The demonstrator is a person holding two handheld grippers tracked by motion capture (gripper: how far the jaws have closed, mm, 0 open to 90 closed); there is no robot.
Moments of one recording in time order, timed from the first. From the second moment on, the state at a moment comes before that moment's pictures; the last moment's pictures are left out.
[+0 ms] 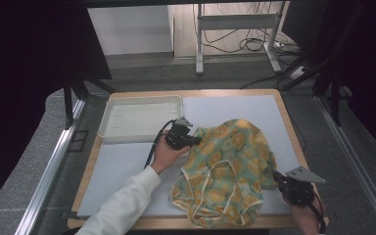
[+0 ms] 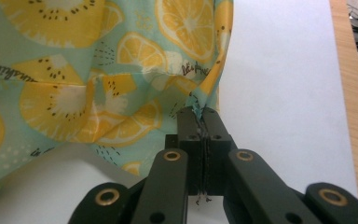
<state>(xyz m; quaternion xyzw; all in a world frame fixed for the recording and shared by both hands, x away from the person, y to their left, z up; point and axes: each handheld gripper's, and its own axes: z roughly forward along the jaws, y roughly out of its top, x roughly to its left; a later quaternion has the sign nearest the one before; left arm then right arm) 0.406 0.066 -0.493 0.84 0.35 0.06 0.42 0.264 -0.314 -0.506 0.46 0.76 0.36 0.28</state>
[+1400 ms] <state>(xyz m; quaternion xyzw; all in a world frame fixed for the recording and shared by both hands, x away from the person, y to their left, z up) 0.368 0.091 -0.500 0.85 0.33 0.06 0.41 0.328 -0.321 -0.500 0.47 0.76 0.34 0.29</state>
